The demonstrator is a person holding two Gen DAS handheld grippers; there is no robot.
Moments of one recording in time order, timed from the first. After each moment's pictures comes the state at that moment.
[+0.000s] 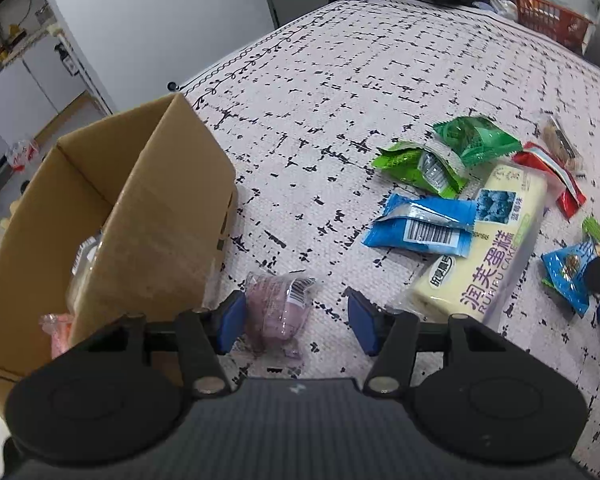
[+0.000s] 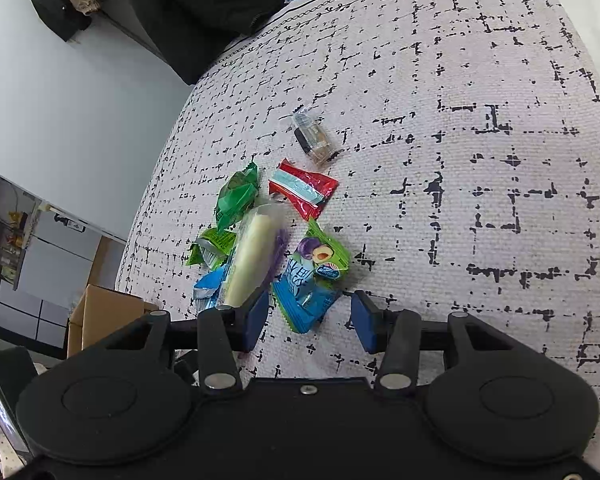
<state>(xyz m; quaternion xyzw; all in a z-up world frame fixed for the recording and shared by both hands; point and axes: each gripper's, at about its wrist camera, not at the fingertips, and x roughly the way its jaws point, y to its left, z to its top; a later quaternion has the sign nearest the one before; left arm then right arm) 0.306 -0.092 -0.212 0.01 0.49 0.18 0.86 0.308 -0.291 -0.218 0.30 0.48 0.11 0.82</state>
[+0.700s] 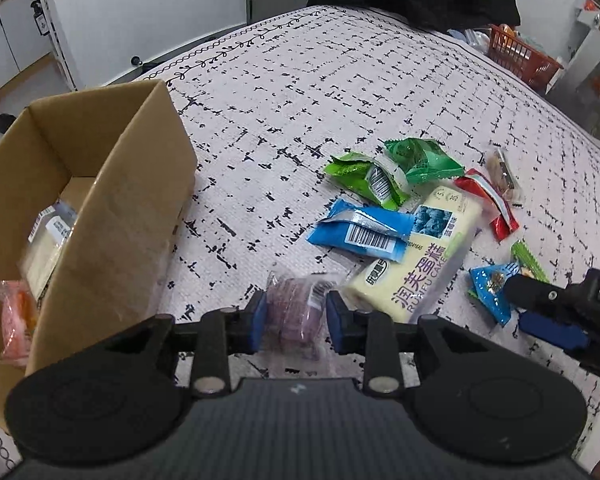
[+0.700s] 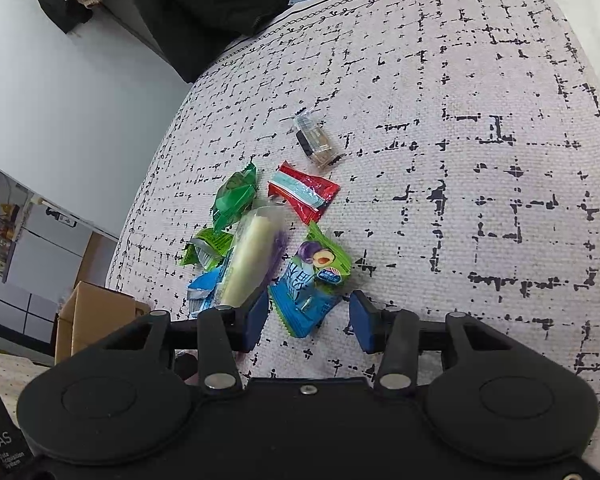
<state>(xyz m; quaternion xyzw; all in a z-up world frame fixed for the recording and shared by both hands) 0.297 -0.089 -0.199 -0.08 0.49 0.11 0.86 0.310 -0.288 -0.217 0.28 0.48 0.11 0.83</state>
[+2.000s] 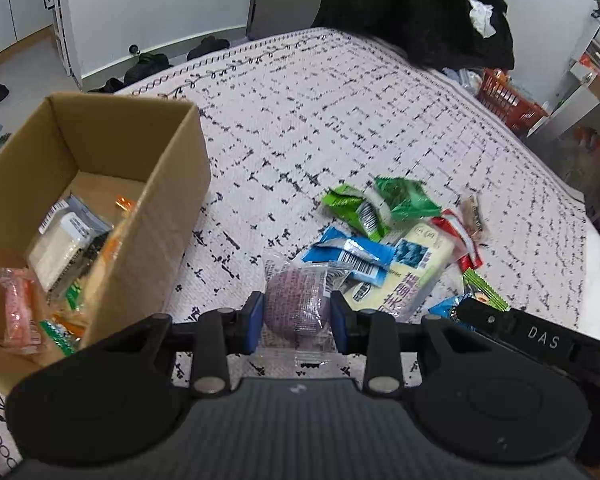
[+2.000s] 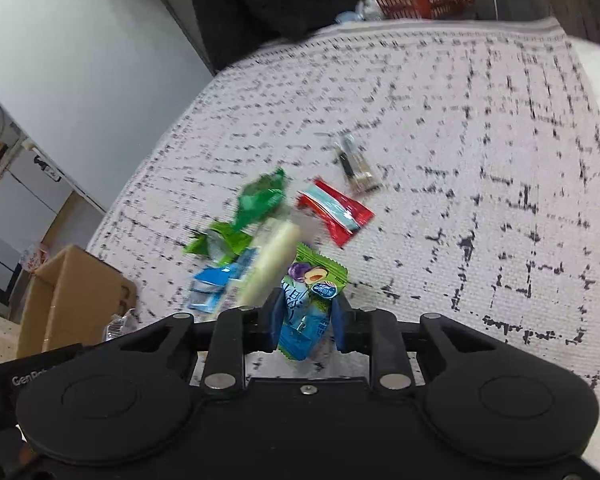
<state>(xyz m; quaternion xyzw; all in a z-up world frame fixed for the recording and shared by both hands) 0.282 -0.064 -0.163 -0.15 0.46 0.09 0.87 0.305 -0.250 -0.185 0.16 0.45 0.11 0.87</state>
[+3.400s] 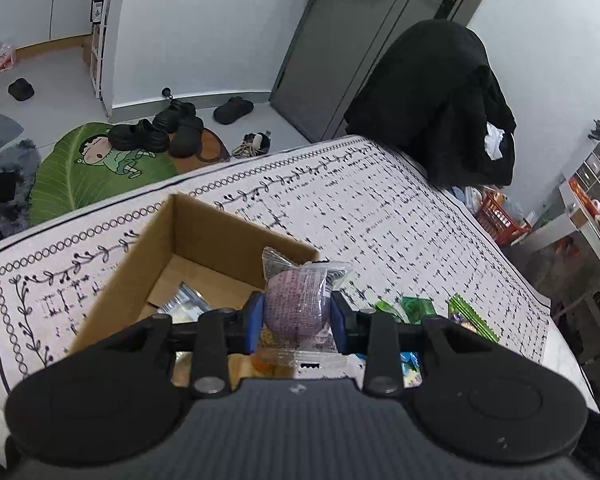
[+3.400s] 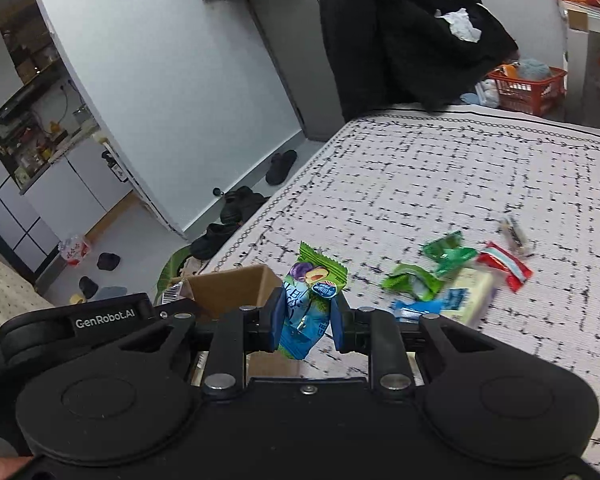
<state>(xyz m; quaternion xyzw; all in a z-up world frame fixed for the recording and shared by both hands) 0.236 0.055 -0.084 -0.23 0.36 0.10 0.90 0.255 -0.109 -0.081 0.12 0.38 0.18 0.90</state>
